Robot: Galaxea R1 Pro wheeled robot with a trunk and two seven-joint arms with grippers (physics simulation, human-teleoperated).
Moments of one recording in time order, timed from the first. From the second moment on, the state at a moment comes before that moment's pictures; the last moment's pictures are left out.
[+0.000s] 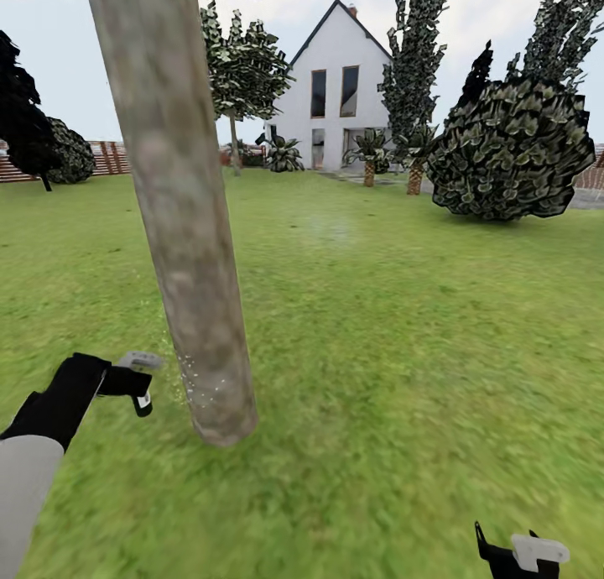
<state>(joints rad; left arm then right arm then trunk) -0.83 0.32 0.09 -0.81 -0.39 0.77 -0.60 -0.33 -0.18 -0.73 -0.23 0.54 -0.69 0.04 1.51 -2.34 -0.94</state>
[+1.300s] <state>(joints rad) -0.83 0.32 0.09 -0.87 -0.40 0.81 -0.67 -0.33 -0.18 -0.73 -0.23 0.54 -0.69 0.04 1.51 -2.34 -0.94</state>
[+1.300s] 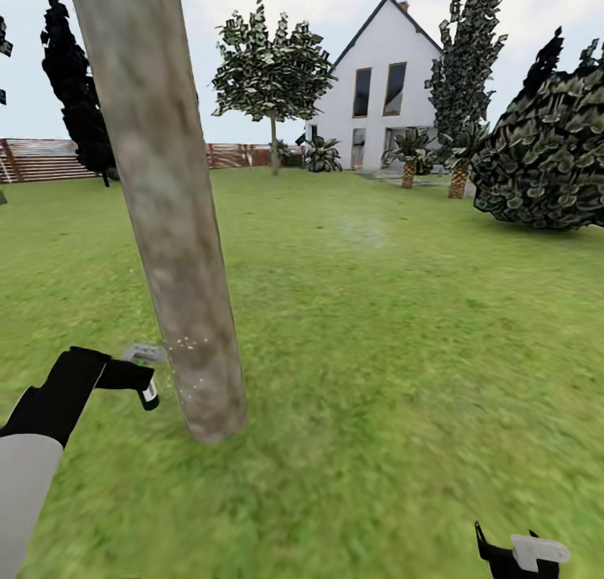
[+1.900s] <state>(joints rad) -0.82 0.33 0.14 -0.97 -0.37 0.89 -0.67 -0.33 -0.18 -0.73 -0.23 0.54 -0.69 0.04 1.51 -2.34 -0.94</state>
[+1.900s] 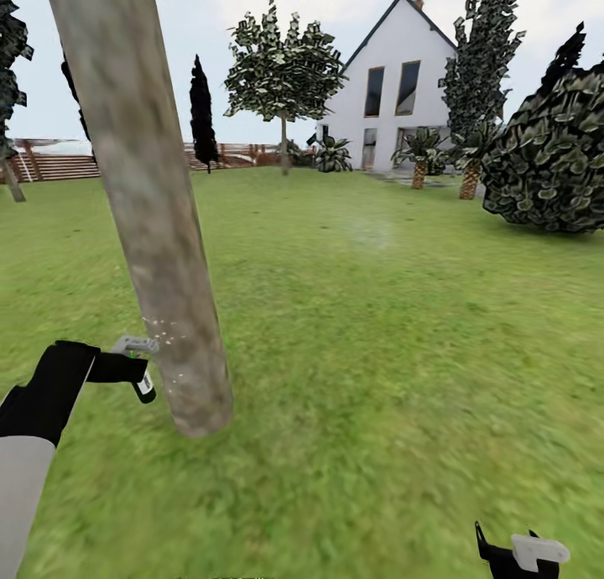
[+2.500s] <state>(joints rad) -0.82 0.33 0.12 -0.84 -0.40 0.87 -0.66 -0.33 -0.18 -0.73 -0.23 0.54 -0.69 0.04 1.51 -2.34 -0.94</state>
